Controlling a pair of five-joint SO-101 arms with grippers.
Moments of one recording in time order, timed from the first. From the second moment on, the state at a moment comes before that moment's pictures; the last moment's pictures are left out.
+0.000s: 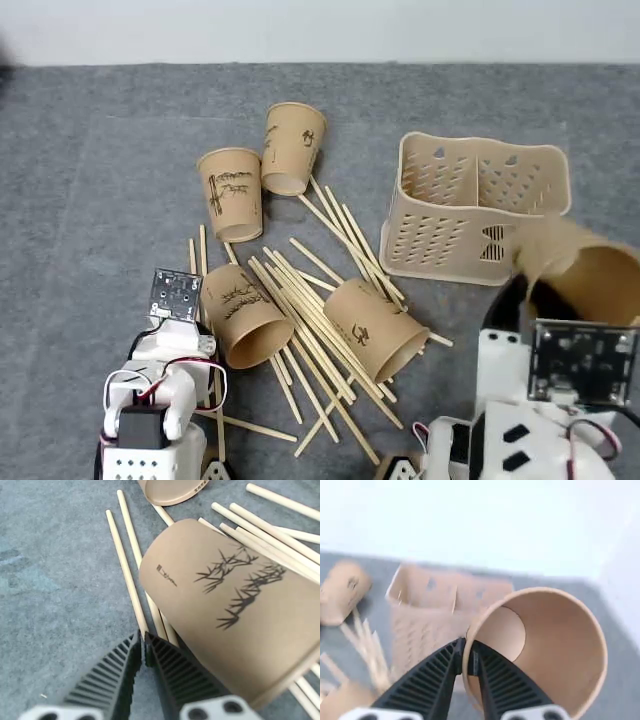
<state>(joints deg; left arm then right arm) -2.4 -102.8 96.8 70.1 0.0 10.5 -82.7 21.9 83.7 14.4</state>
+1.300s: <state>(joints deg) -2.4 -102.8 96.8 70.1 0.0 2.5 -28.5 4.2 77.4 21.8</state>
